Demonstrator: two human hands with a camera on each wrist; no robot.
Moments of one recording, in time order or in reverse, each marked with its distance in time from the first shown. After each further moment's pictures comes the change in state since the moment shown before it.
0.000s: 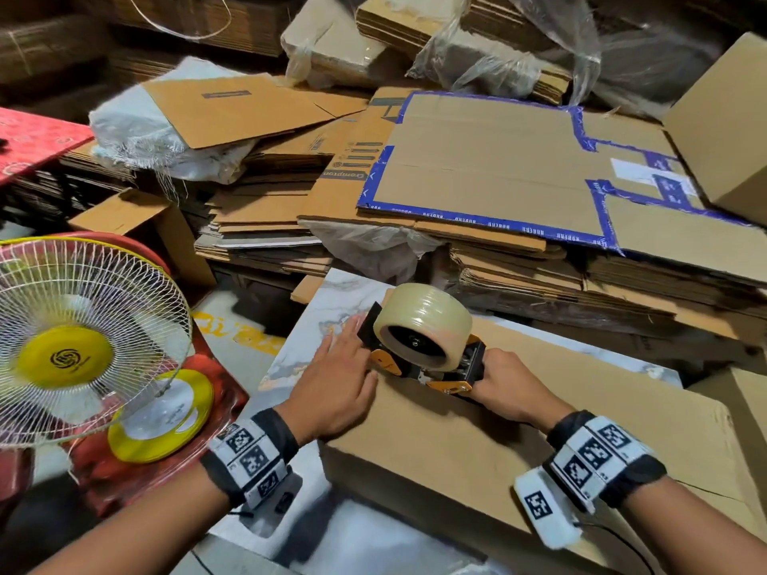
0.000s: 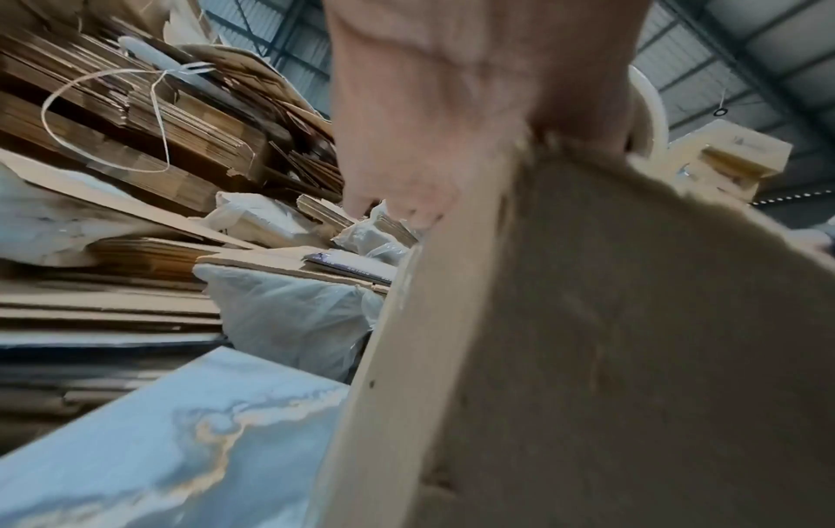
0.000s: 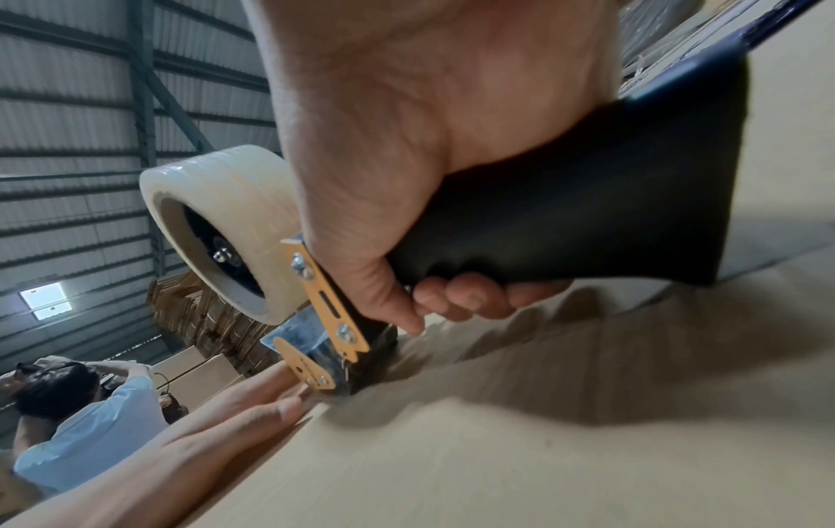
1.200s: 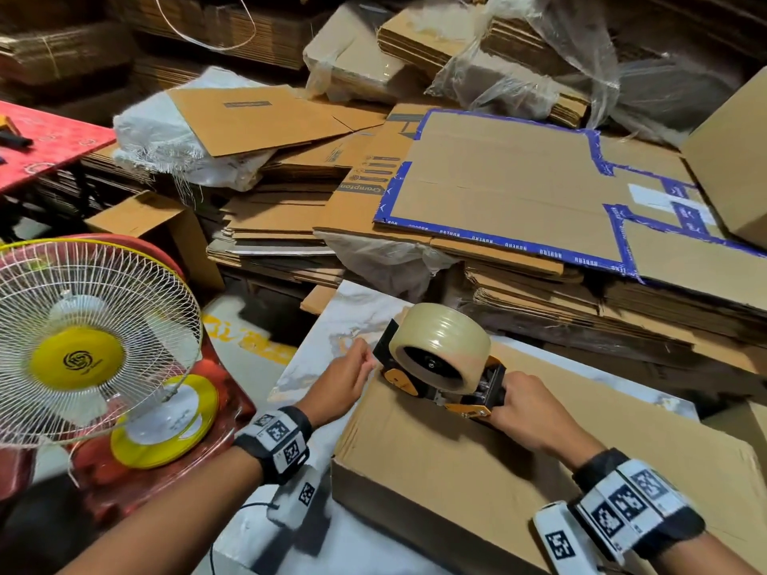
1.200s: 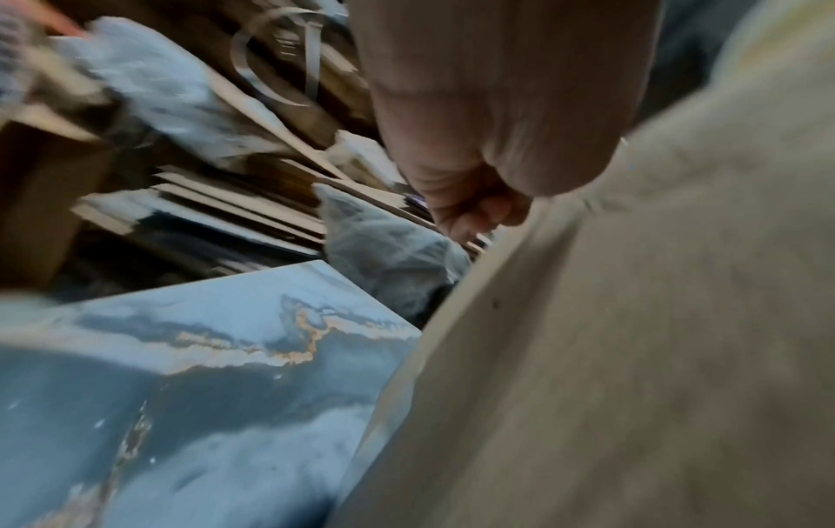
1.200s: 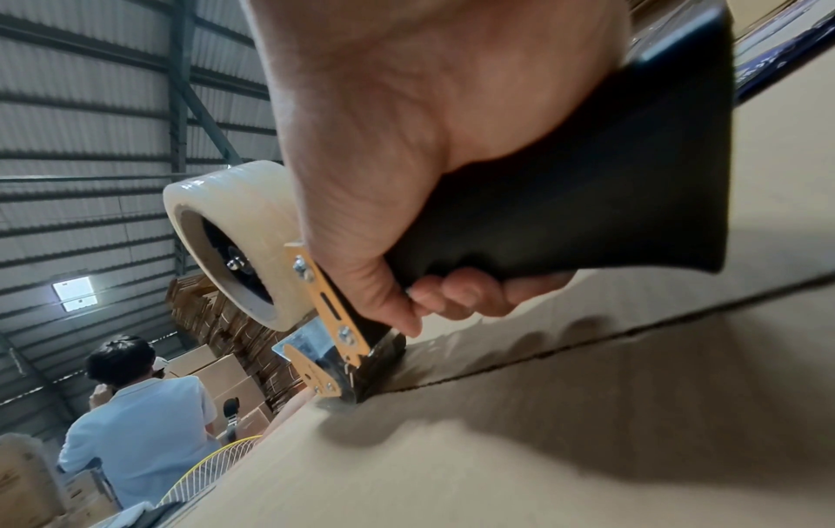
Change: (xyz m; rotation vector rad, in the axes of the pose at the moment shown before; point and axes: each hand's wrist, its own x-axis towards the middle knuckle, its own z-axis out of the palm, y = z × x) left_hand 0.032 -0.052 0.033 -0.509 0.156 -0.047; right_hand -0.004 -0.005 -0.004 -0.110 0.028 0.079
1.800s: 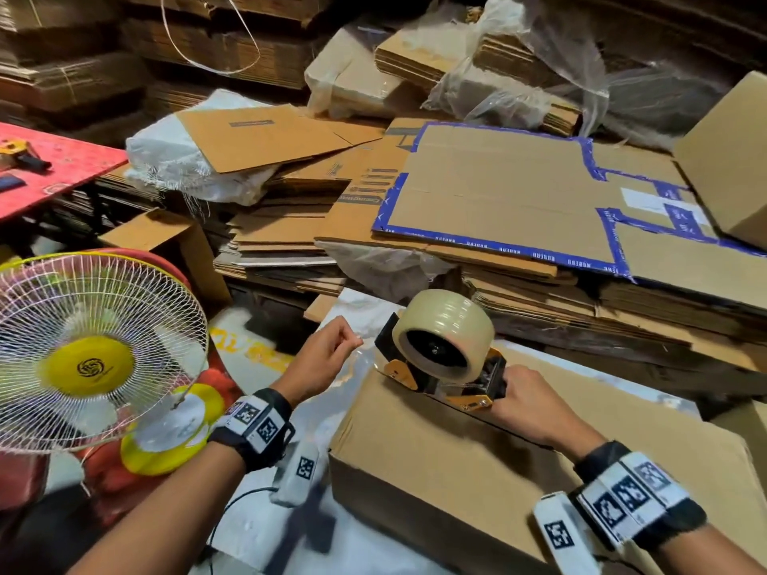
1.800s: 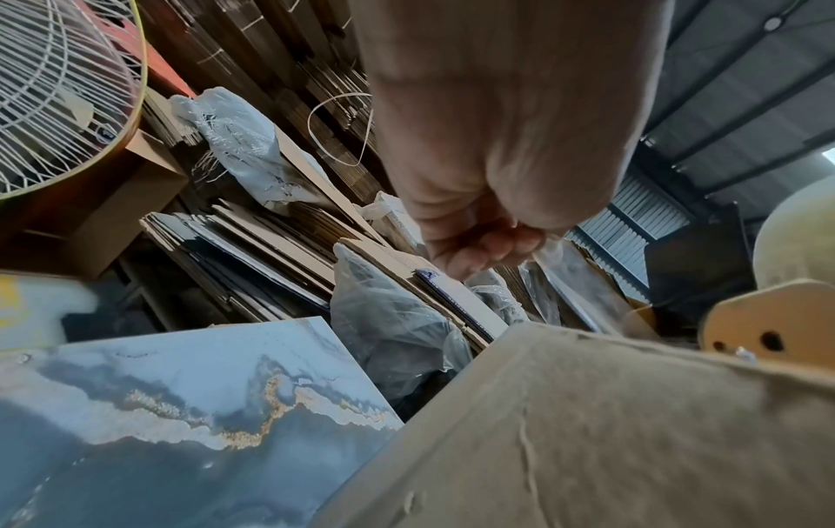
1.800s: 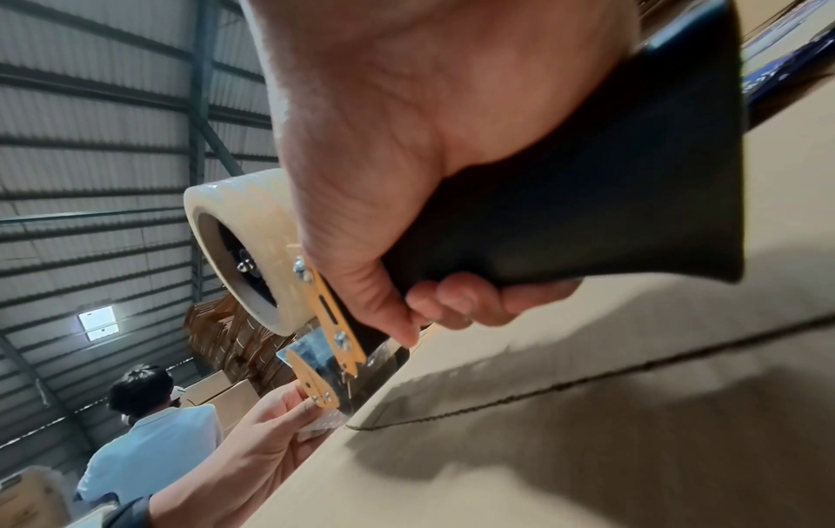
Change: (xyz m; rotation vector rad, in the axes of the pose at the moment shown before) left_hand 0.005 0.037 -0.047 -0.084 0.142 -0.106; right_hand -0.007 0.005 -0.011 0.071 0.024 -0.090
